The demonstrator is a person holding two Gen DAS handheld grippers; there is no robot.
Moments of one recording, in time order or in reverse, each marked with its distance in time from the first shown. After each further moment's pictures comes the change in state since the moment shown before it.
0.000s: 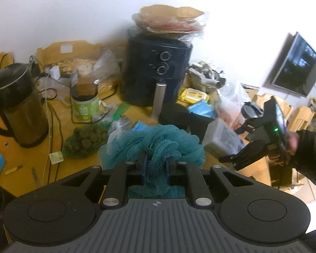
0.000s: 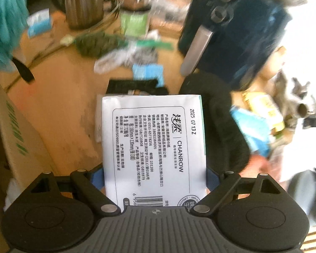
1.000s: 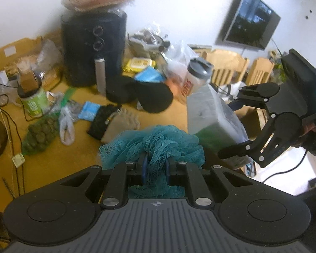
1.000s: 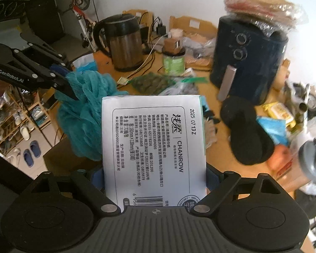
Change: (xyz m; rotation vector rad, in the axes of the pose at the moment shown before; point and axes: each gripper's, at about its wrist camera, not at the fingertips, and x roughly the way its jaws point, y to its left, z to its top) left arm 0.010 -0.051 -0.032 0.215 0.163 -0.213; right arm -0.134 0.086 -0.031 0.118 -0.156 0.175
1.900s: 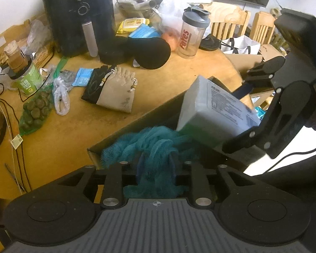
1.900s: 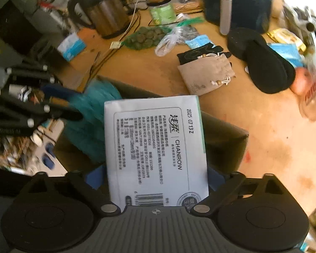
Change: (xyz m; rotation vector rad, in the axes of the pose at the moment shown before) left arm 0.034 -0.024 -0.033 0.106 0.196 0.068; right arm 0.034 0.022 -0.029 0.308 0.206 0.059
